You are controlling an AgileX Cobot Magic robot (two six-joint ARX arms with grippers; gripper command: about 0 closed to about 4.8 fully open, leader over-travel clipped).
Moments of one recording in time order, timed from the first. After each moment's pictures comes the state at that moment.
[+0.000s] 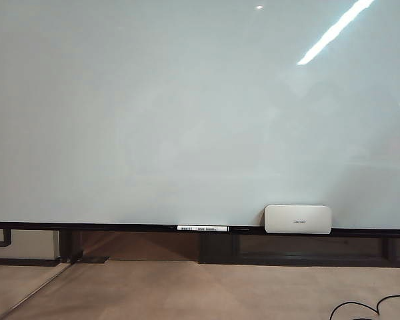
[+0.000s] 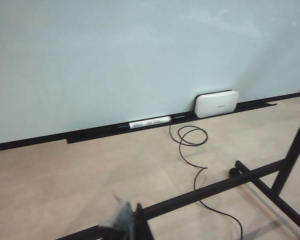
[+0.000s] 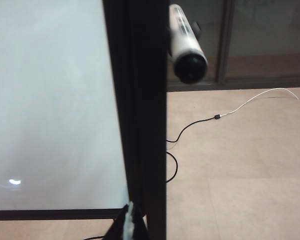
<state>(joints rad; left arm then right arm) -0.30 0.01 0.01 -0.03 0.17 0.00 -0.91 2.47 1.62 0.72 -0.87 -0.07</state>
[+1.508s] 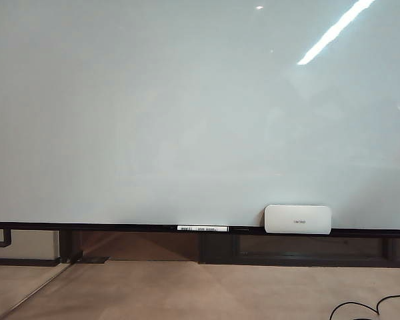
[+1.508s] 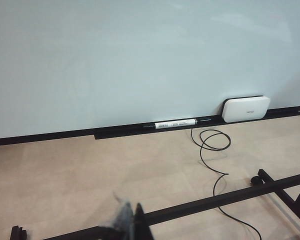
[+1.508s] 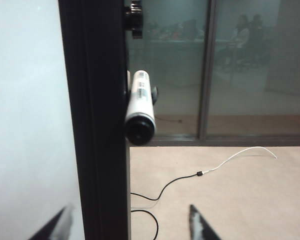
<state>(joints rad) -0.30 0.01 0.01 -0.03 0.07 -0.02 -0.90 2.65 1.79 1.09 -0.81 0.13</state>
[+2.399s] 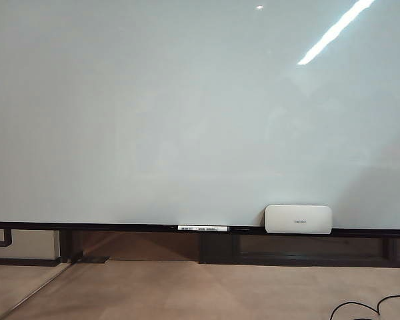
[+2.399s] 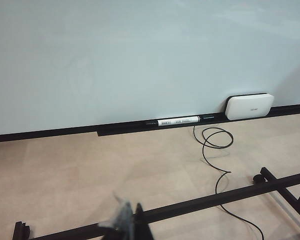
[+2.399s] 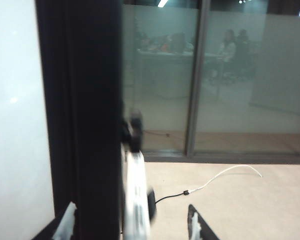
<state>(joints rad) -0.30 0.01 0.01 -0.05 0.06 -0.02 -0.84 2.60 1.93 0.91 -0.71 0.09</state>
